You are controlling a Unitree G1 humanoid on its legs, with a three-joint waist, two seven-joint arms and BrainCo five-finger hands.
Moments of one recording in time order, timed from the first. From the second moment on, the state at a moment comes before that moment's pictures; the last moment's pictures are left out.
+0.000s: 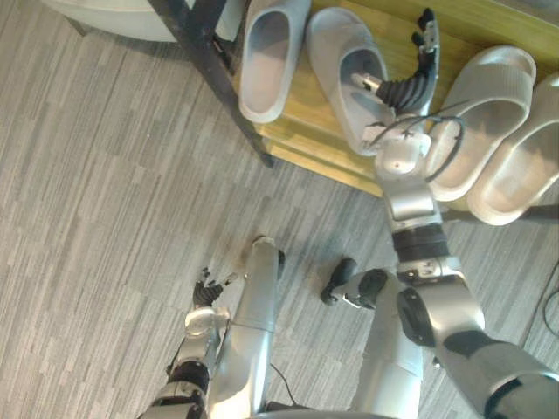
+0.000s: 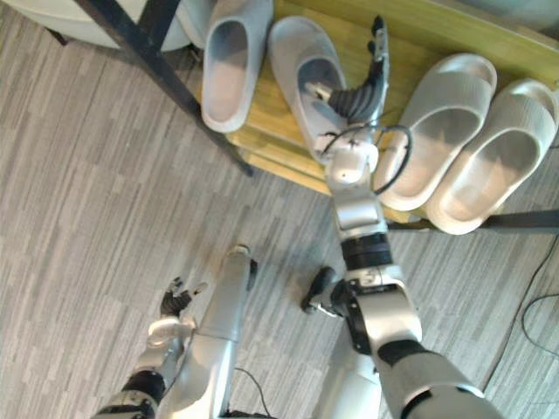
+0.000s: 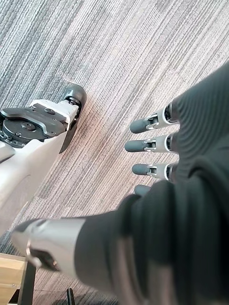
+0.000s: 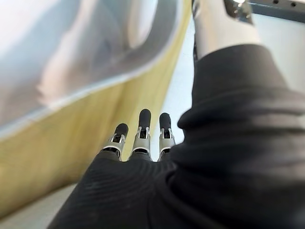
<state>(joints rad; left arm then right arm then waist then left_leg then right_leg) -0.22 0.03 0.14 0.86 -0.12 -0.14 0.21 -0.92 -0.16 -0.03 0.41 -0.16 -0.02 -0.47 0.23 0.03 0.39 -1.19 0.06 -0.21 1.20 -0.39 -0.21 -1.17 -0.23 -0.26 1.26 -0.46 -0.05</state>
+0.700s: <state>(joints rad) -0.22 0.02 0.20 0.86 -0.12 -0.12 0.21 -0.82 0.01 0.01 0.40 0.19 -0.11 -0.40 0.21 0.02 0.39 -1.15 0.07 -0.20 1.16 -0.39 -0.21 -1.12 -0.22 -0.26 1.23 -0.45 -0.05</state>
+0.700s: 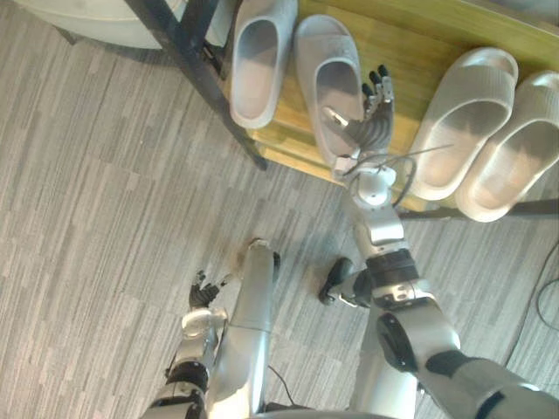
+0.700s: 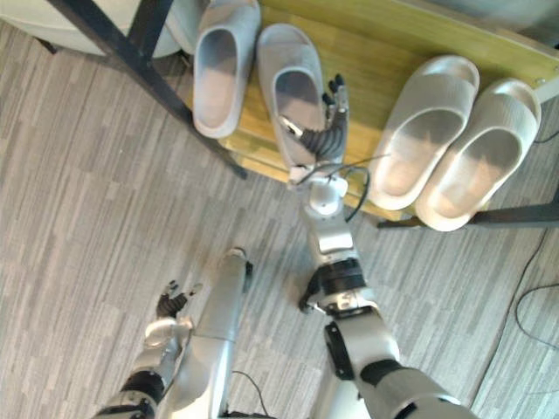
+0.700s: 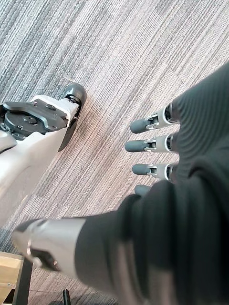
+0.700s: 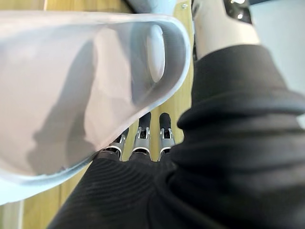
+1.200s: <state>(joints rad) -0.23 0.01 0.21 0.86 -0.12 -0.11 0.21 -0.93 0.05 -0.02 0.46 0.48 -0.13 -0.42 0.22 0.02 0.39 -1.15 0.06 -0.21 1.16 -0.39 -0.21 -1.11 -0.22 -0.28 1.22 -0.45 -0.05</state>
